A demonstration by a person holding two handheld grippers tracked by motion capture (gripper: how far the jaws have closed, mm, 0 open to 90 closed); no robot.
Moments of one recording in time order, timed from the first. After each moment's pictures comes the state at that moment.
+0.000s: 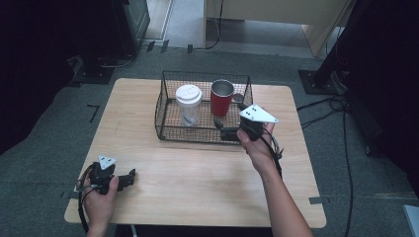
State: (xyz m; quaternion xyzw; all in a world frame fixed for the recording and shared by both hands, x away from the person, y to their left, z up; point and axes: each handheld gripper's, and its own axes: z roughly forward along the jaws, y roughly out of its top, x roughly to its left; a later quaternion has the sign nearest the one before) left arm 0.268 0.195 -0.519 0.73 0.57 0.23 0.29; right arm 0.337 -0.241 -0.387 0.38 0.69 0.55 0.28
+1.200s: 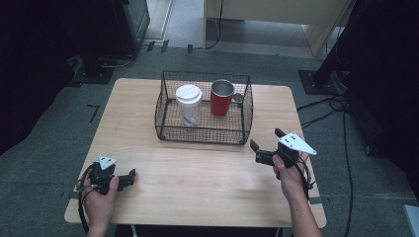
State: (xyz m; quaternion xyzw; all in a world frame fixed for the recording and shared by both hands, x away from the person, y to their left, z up) left arm 0.268 0.195 -0.519 0.73 0.57 0.23 0.29; right arm 0.277 -0.335 -0.438 0.45 0.66 0.52 0.31
